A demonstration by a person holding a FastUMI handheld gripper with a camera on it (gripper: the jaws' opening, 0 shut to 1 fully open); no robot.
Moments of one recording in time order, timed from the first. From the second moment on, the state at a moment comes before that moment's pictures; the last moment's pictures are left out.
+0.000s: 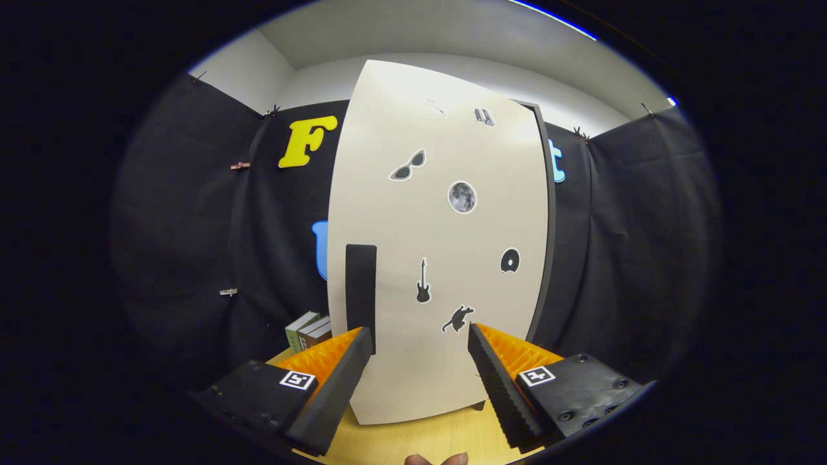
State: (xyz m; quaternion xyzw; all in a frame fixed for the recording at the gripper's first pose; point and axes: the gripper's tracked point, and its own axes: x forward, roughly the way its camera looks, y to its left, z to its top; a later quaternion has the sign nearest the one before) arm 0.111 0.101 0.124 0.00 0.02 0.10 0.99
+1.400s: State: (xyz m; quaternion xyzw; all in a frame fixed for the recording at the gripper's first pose) arm 0.111 0.081 0.134 0.01 -0.01 0.07 1.00
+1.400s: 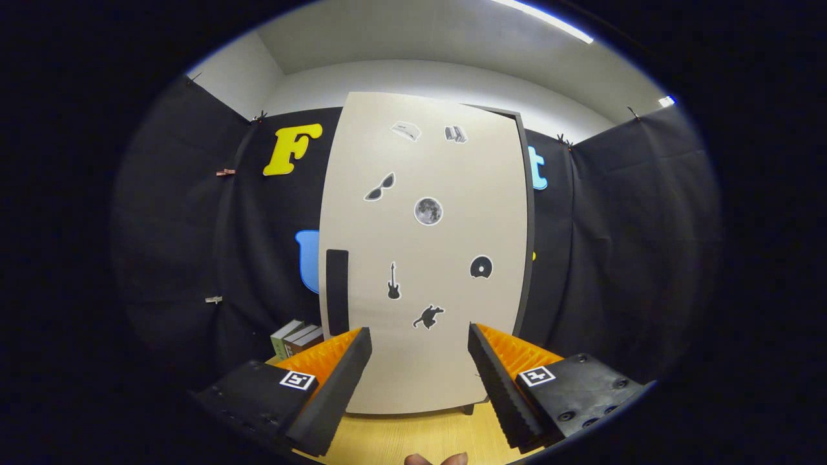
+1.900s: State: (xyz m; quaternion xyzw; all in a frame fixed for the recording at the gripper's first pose) arm 0.107 0.080 0.134 0.01 -0.01 0.07 1.00
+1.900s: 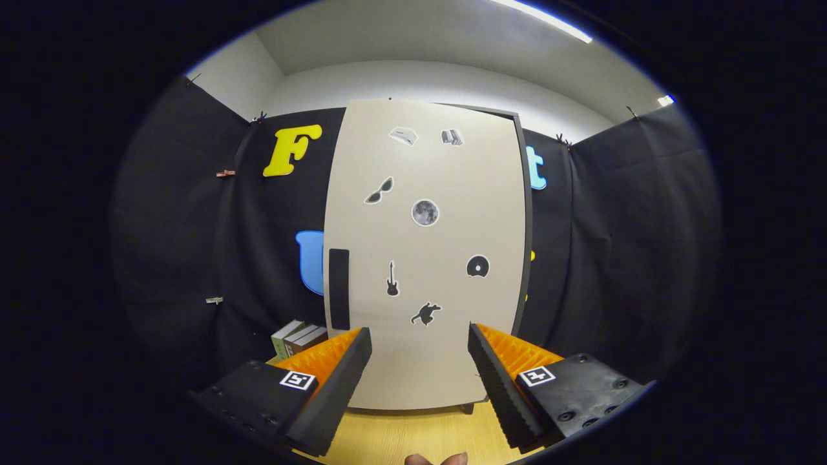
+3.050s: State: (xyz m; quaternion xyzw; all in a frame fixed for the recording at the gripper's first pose) arm -0.045 0.012 -0.004 0.01 -0.01 0.07 1.00
